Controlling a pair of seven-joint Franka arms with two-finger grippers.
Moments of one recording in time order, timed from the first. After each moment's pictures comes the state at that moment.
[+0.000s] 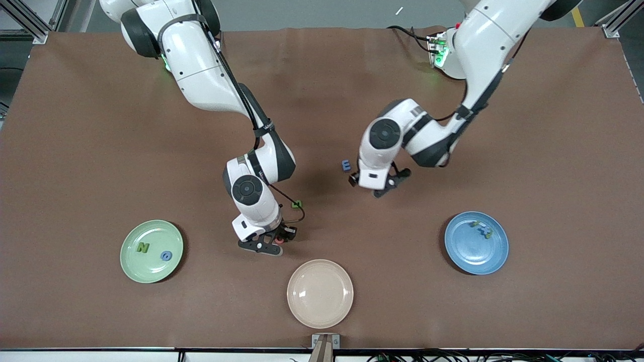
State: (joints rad) left arm -0.22 0.62 -0.55 -1.84 0.35 2.27 -1.49; right arm 0.67 0.95 -0.21 -1.32 0.24 2.40 0.61
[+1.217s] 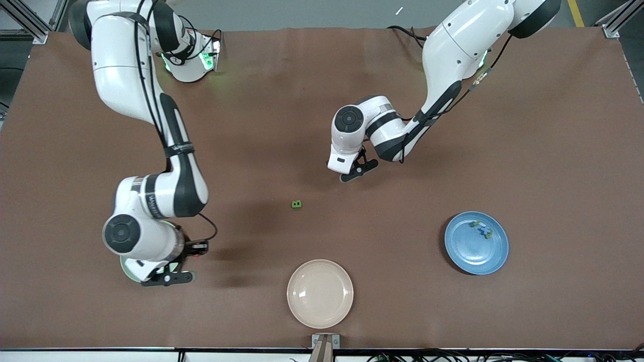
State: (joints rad) left arm -0.30 0.72 -0.55 -1.84 0.45 2.37 -1.54; right arm 0.38 0.87 -0.33 -1.16 0.24 1.96 -0.08
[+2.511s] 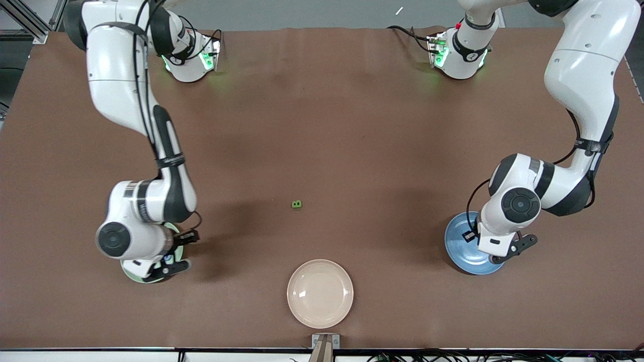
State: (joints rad) left arm 0.23 0.74 -0.47 -1.57 0.61 2.10 -0.98; right arm 0.43 0.87 -0.33 -1.28 0.25 1.98 -0.17
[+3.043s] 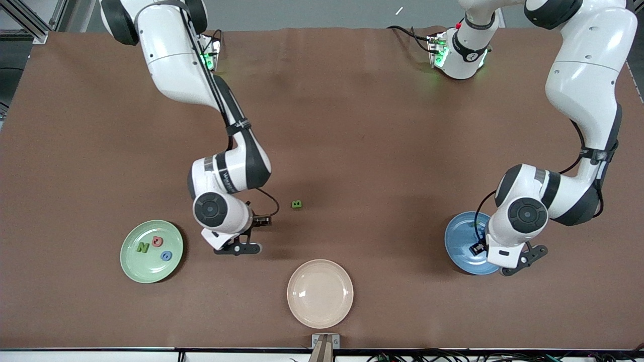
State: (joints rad) left arm 0.22 0.76 -0.47 -1.45 0.63 2.07 -0.96; right arm 0.67 0.86 -0.31 -1.28 0.34 1.98 0.31
